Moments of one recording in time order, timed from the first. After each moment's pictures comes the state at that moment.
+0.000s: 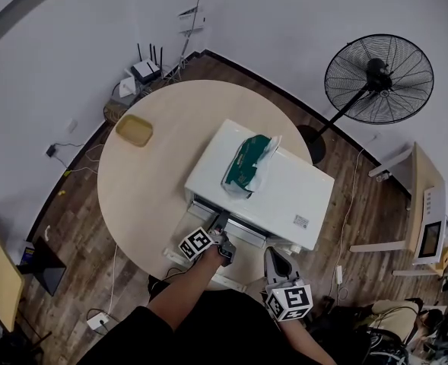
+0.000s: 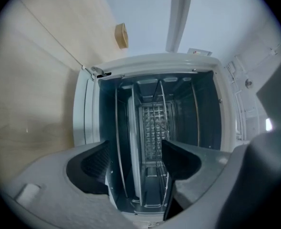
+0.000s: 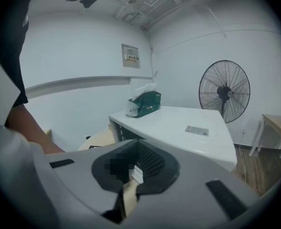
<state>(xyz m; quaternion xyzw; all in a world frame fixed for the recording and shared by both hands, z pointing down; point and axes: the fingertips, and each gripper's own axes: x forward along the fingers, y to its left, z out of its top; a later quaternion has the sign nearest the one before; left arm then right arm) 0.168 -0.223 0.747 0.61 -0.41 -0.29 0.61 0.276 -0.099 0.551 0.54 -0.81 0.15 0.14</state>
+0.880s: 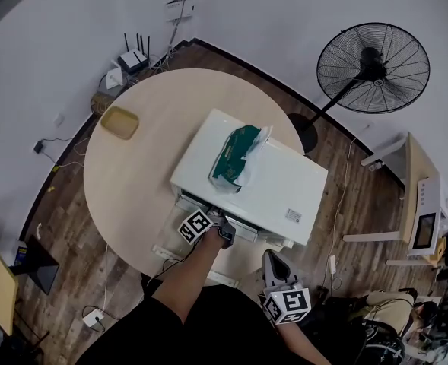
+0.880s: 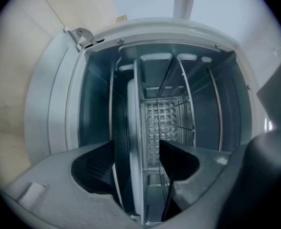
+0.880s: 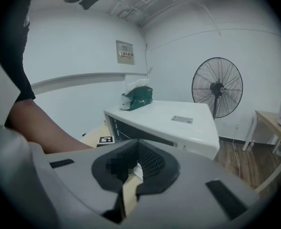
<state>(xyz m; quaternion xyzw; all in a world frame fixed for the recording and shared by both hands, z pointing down) 0.197 -0.268 0.758 0.61 -0.41 -0.30 0.61 0.301 -0.082 0.565 0.56 -0.79 0.17 0.16</state>
